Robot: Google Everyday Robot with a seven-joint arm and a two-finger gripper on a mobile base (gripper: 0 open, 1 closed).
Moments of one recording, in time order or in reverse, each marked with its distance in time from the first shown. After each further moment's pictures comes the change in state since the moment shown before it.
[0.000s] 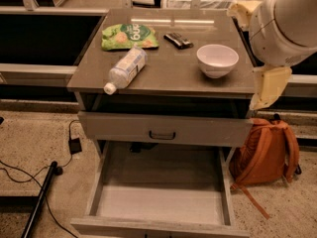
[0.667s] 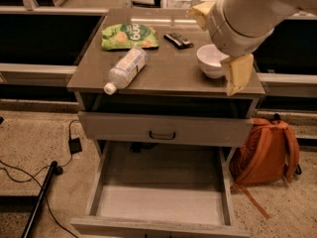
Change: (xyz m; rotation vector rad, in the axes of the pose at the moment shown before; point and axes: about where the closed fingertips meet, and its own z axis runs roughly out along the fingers) arm -0.036 -0.034 0.043 -0.018 -0.028 -0.253
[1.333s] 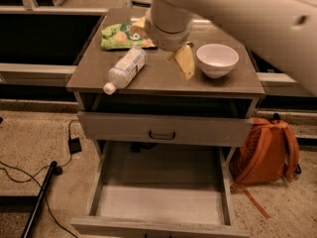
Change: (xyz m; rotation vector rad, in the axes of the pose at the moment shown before) arm -0.064 -0.069 0.100 -0.097 -0.071 -0.337
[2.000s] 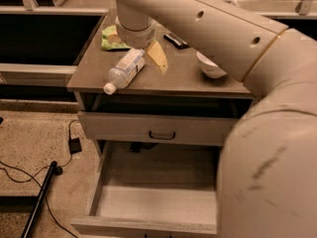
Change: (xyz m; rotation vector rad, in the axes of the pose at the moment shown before) arm -0.018 -0.065 0.082 -0.132 -0.077 -0.159
